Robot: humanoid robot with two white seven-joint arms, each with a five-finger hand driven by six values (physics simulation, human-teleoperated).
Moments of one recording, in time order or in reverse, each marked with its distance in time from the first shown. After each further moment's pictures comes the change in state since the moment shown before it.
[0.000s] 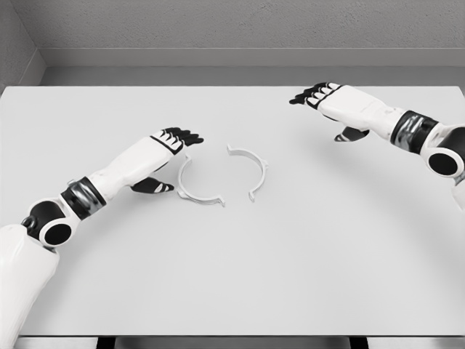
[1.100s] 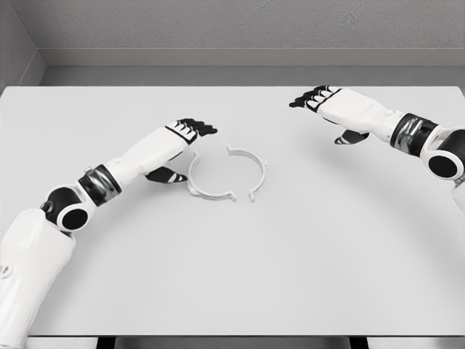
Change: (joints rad) left arm -0.092 -0.049 -0.047 0.088 -0.002 0.000 0.000; right arm 0.009 -0.003 0.003 -0.006 0.000 0.000 0.001
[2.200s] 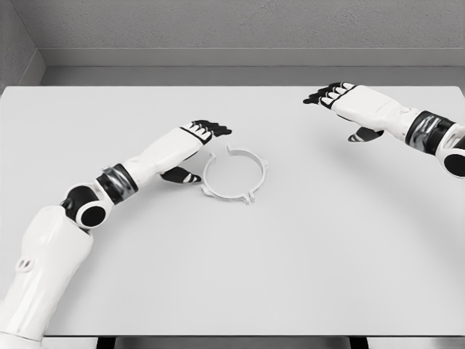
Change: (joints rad) left arm -0.031 -0.073 -0.017 0.055 -0.029 0.000 0.000; right arm 0.002 -0.047 -0.009 -0.001 -0.012 0.002 -0.004
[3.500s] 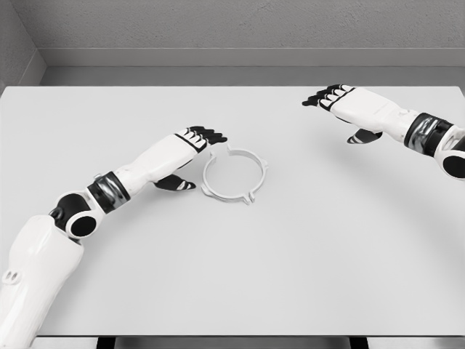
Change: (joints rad) left arm 0.058 0.049 0.001 -0.088 0.010 0.000 0.002; right arm 0.005 0.000 0.005 -0.002 0.000 0.000 -0.002
